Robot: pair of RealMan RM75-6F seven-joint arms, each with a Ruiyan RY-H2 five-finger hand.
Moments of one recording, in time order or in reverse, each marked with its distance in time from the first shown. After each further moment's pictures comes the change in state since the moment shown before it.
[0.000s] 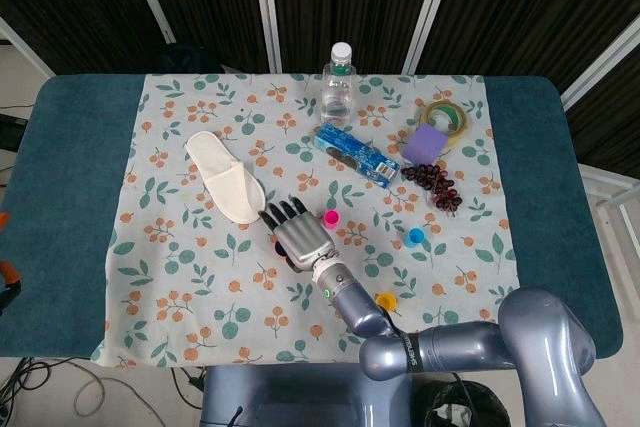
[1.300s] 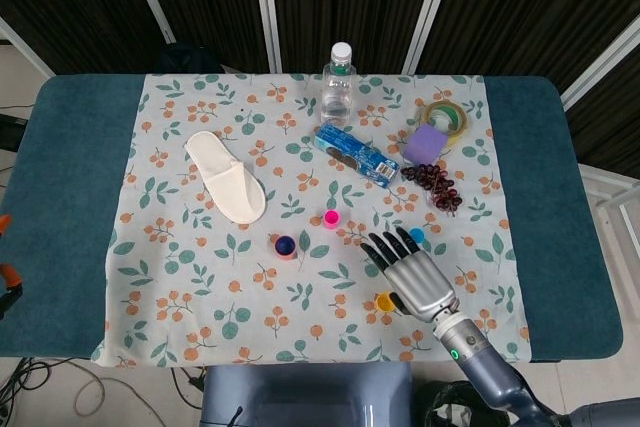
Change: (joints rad) left arm 0.007 -0.002 0.009 -0.007 0.019 0.013 0.019; right arm -0.459 0.458 -0.382 -0.471 -0.581 0.262 0.130
